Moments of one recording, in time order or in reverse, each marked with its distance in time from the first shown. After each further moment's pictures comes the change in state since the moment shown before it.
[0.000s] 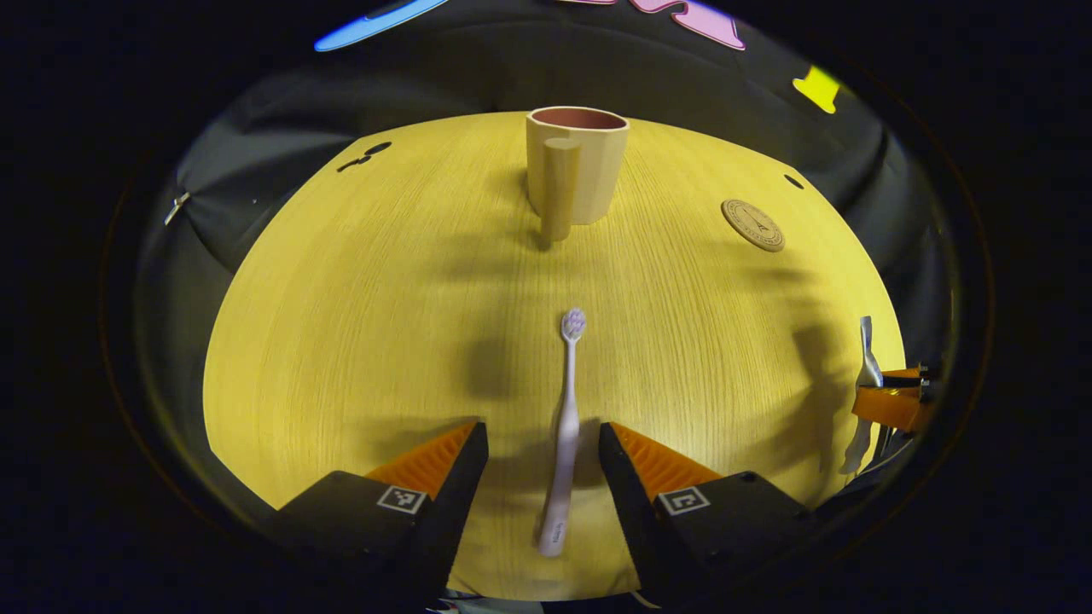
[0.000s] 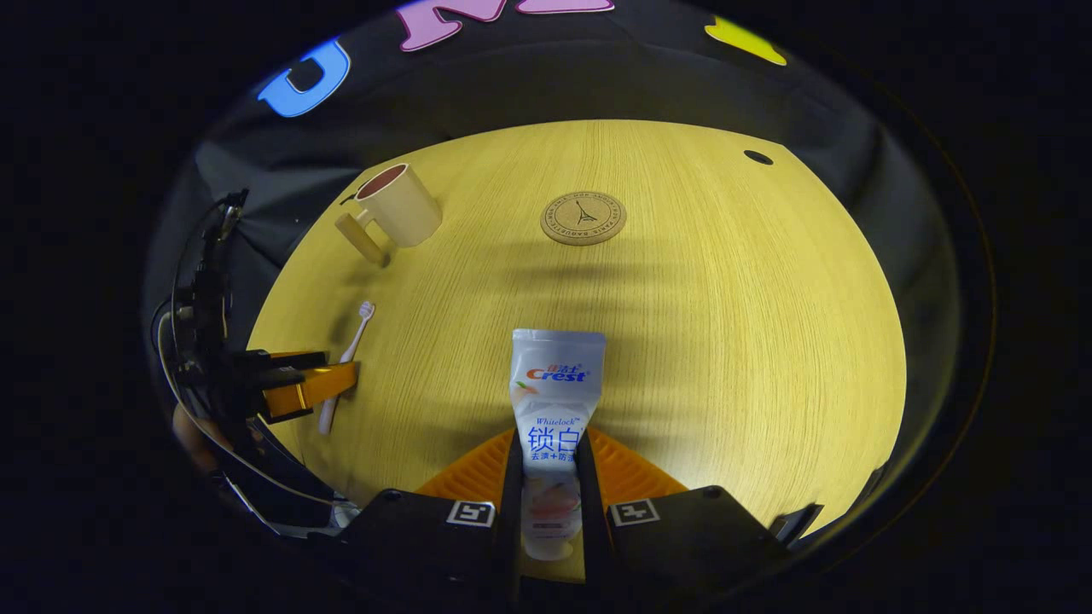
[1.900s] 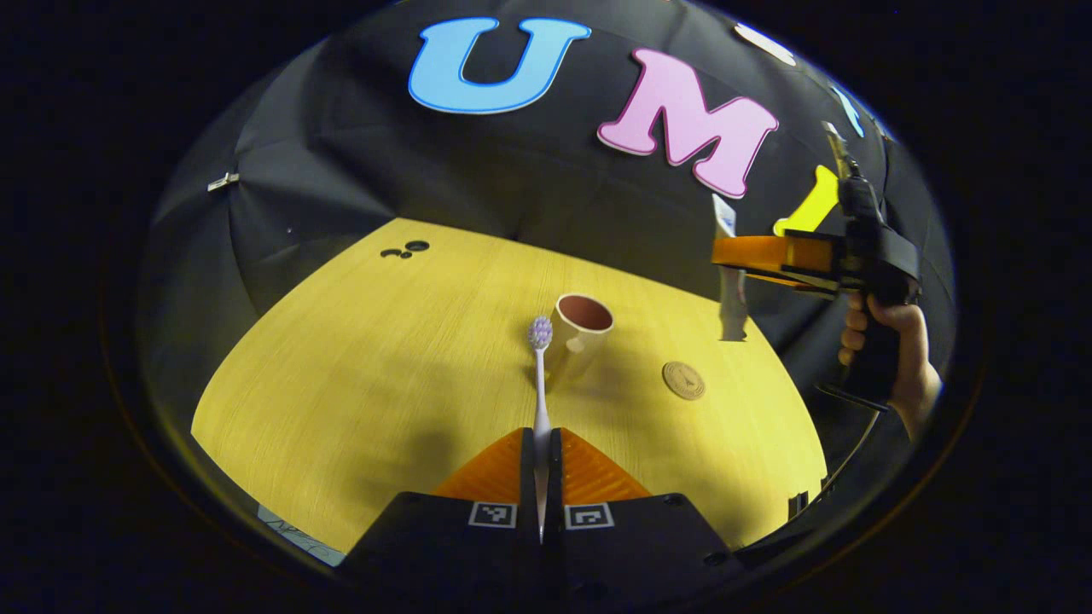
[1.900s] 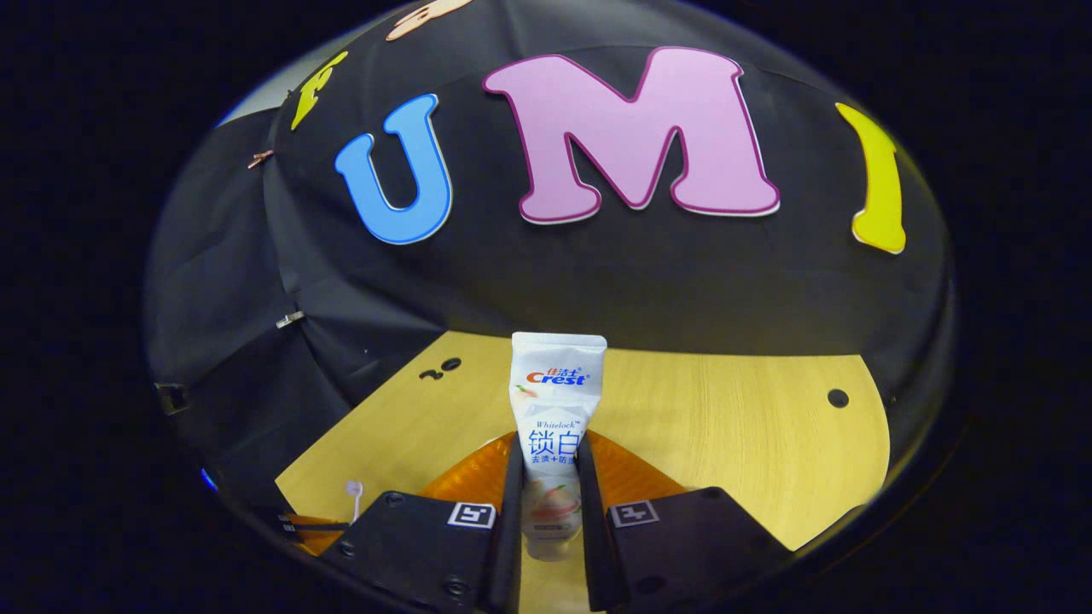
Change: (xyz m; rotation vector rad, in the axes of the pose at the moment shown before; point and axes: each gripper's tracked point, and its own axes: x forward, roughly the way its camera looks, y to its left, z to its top) left arm -0.143 0.027 0.079 -0.229 -0.496 -0.164; right arm -0.047 0.161 0.300 -0.185 -0.618 0.187
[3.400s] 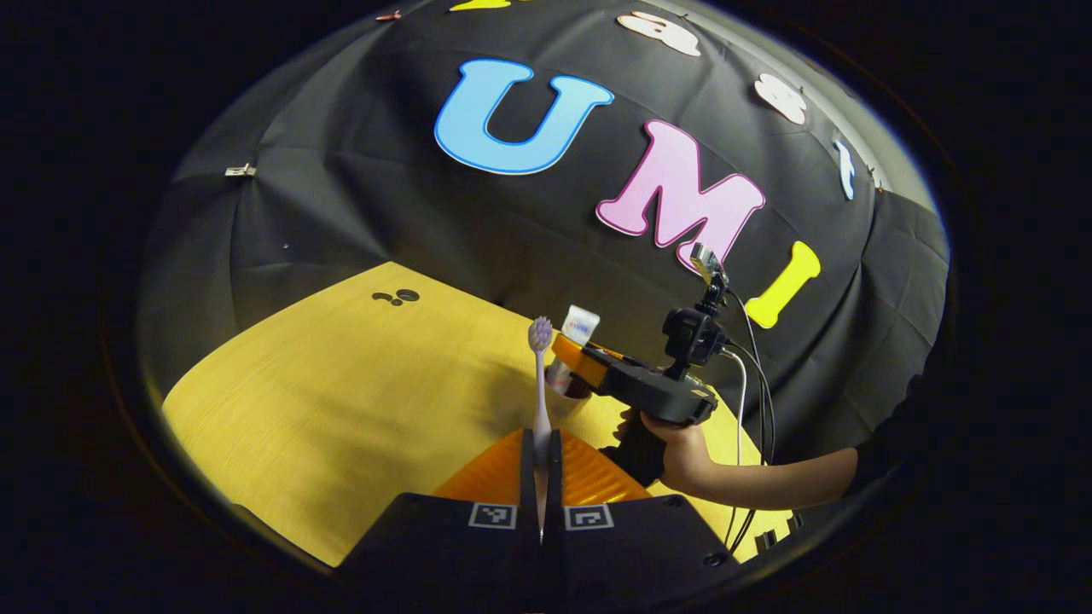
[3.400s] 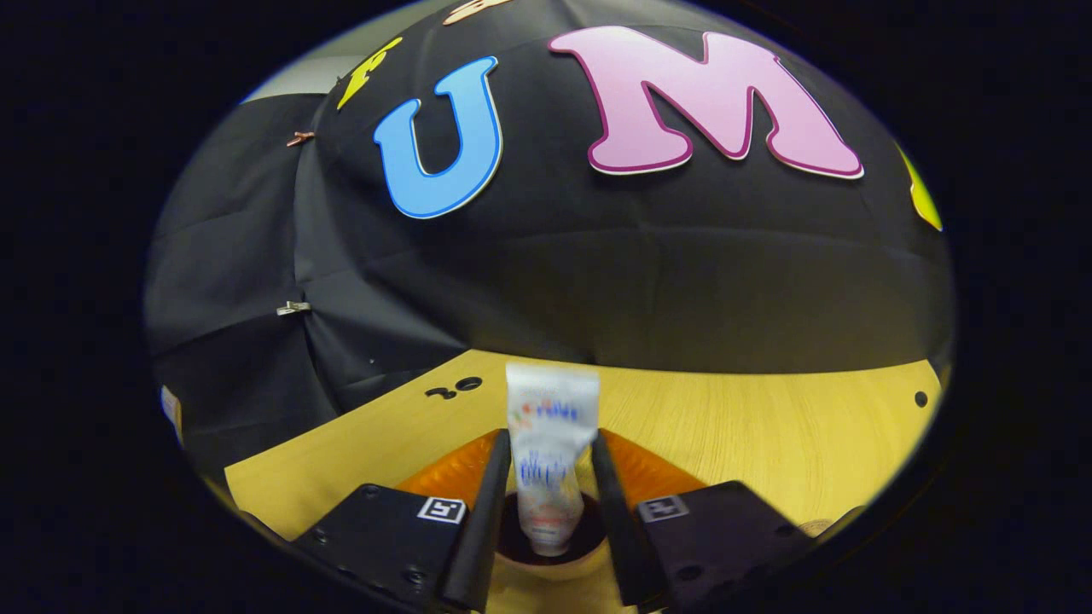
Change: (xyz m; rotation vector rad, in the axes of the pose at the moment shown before) left arm -0.007 0.003 0.030 -0.096 -0.218 -0.117; right arm 0.123 0.048 -0.075 -0.054 -0.152 0.108
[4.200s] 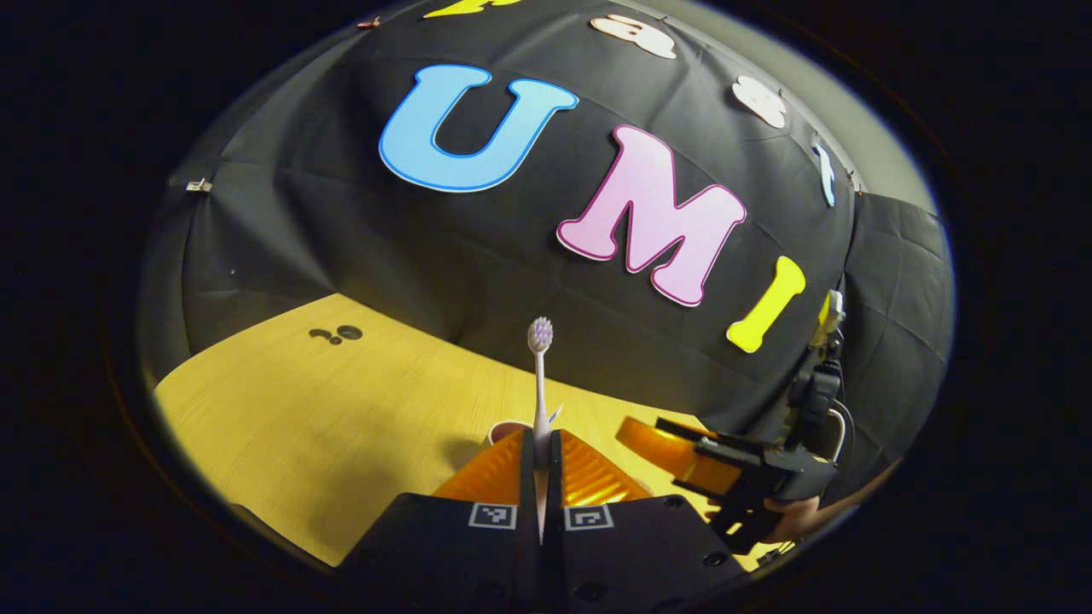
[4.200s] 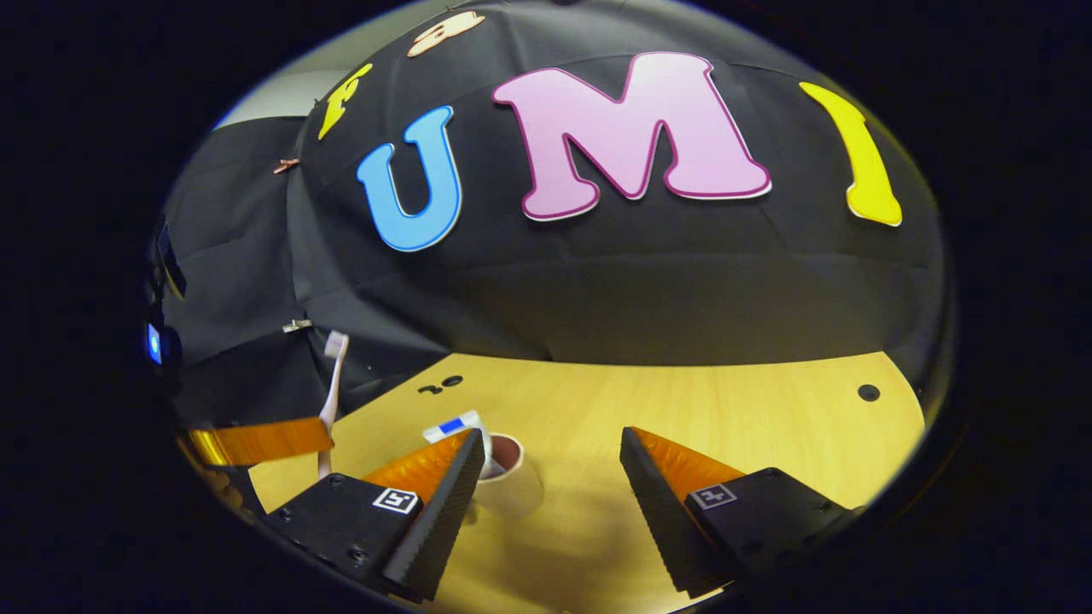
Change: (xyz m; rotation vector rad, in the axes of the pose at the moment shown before) left arm 0.096 -0.040 0.049 0.037 -0.152 -0.107; right arm -0.121 -0.071 0.015 0.039 0.030 -0.084
